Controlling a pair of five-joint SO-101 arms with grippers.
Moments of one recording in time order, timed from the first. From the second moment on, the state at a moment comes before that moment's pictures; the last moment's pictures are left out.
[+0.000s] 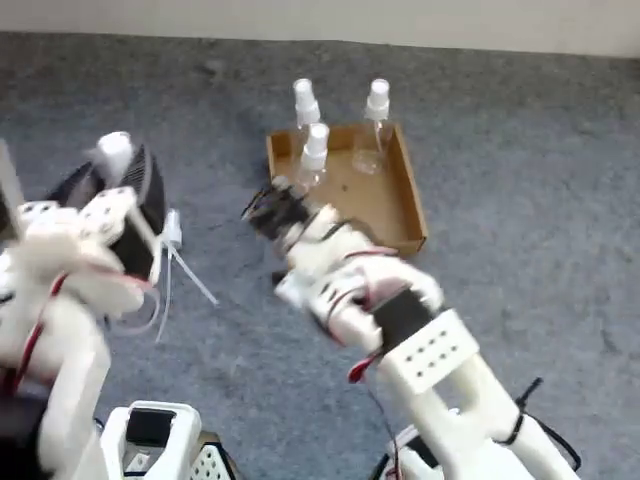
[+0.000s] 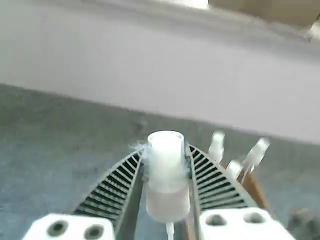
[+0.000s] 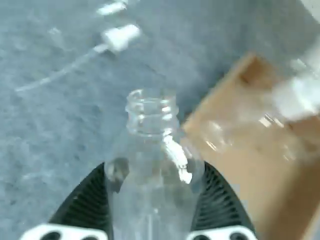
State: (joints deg) left arm -2.8 -61.0 7.6 73.5 17.5; right arm -43.0 -42.7 43.2 48.1 22.3
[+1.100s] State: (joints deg) left arm 2.0 -64.1 28.2 60.4 19.3; right arm -50.4 -64.3 63.7 40.4 17.9
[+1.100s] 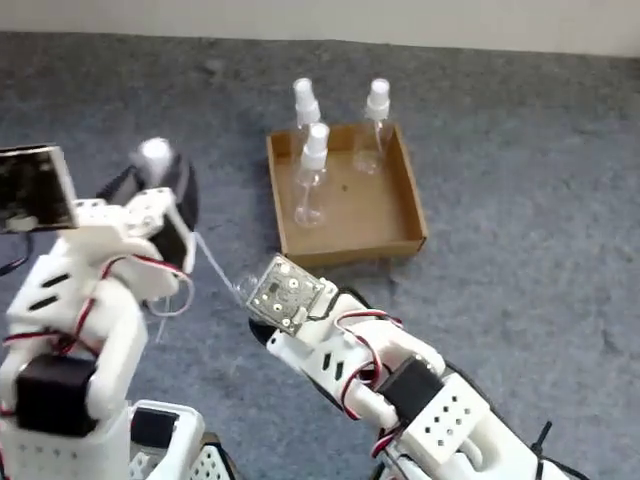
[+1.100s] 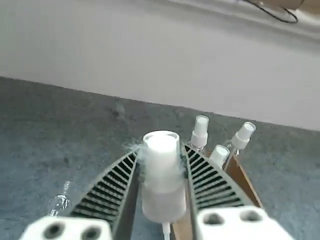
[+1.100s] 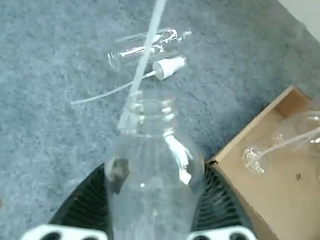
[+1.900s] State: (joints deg) left arm 2.3 -64.8 23.3 61.1 19.3; right arm -50.3 -64.3 63.7 40.4 17.9
